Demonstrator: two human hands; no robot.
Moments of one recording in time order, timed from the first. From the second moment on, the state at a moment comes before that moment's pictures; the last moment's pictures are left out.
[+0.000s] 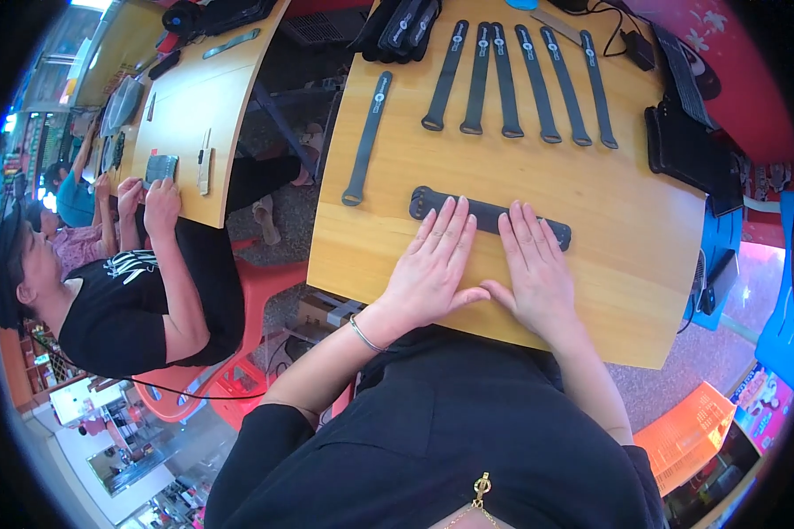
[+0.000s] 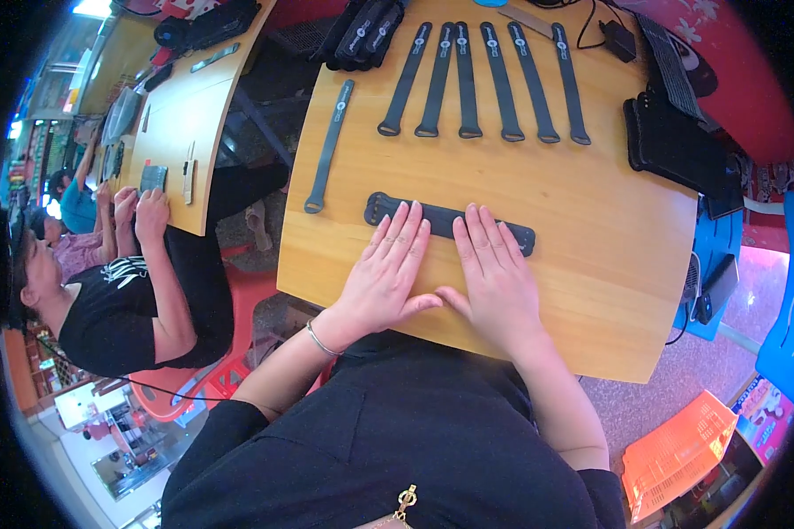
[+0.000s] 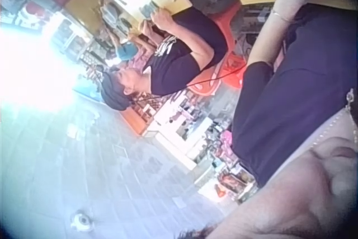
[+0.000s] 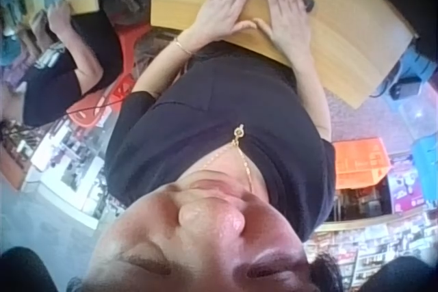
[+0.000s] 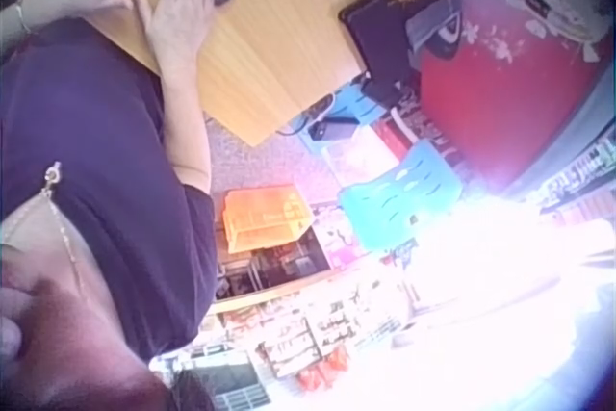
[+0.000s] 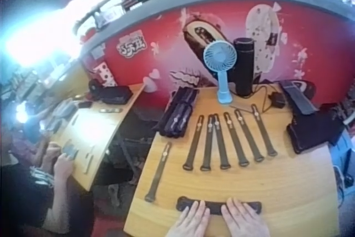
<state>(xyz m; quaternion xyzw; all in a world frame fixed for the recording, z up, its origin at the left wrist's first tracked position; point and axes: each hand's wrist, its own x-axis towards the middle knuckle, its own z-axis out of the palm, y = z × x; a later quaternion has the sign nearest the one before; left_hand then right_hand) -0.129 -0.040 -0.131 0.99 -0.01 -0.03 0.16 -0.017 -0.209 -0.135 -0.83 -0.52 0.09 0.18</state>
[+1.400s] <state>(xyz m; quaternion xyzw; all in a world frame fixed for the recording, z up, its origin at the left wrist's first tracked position) -0.119 0.045 -0.142 0.92 0.10 0.18 0.34 -0.017 -0.208 -0.134 -0.83 -0.52 0.09 0.18</state>
